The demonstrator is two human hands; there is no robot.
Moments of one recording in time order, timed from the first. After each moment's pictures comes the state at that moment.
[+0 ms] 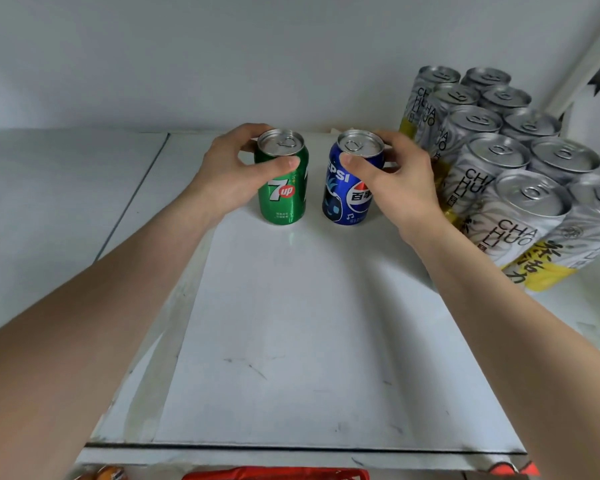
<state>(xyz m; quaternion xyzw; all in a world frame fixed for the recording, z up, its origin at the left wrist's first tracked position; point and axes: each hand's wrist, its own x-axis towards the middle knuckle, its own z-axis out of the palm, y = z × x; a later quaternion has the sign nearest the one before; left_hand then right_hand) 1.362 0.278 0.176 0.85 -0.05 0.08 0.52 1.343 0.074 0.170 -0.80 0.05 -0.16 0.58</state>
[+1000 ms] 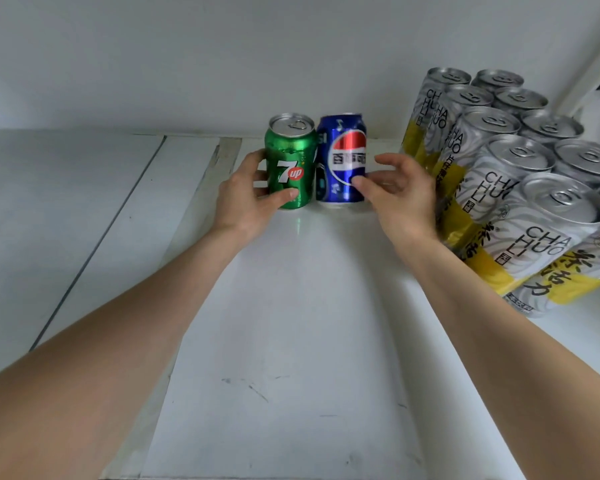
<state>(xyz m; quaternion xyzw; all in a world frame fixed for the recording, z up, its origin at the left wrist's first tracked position) 1.383 0.270 0.113 0.83 -0.02 0.10 0.55 1.365 0.068 0.118 -0.75 0.06 -0.17 0.64</state>
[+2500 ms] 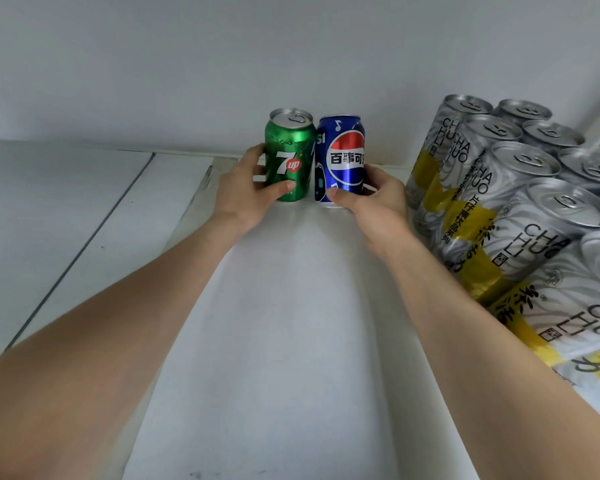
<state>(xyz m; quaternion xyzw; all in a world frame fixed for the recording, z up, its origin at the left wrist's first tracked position) 1.460 0.271 0.109 0.85 -0.02 0.12 0.52 1.445 0.086 0.107 -0.72 0.05 -0.10 0.68</state>
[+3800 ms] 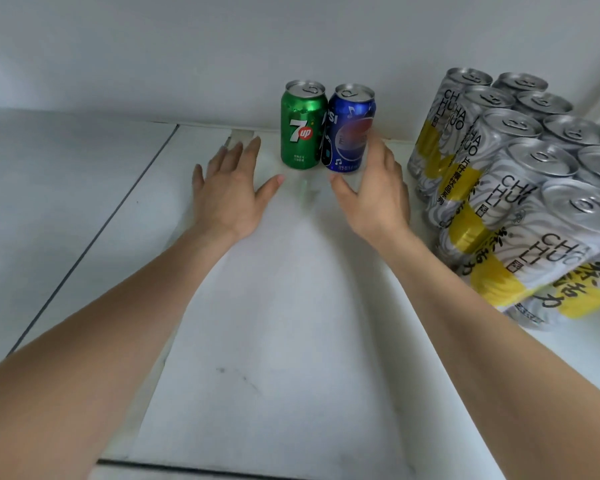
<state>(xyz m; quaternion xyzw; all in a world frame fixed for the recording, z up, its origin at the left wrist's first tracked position) 1.376 0.297 0.109 0.97 -0.01 0.16 0.16 1.376 0.099 0.122 -0.93 -0.02 -0.18 0.32</state>
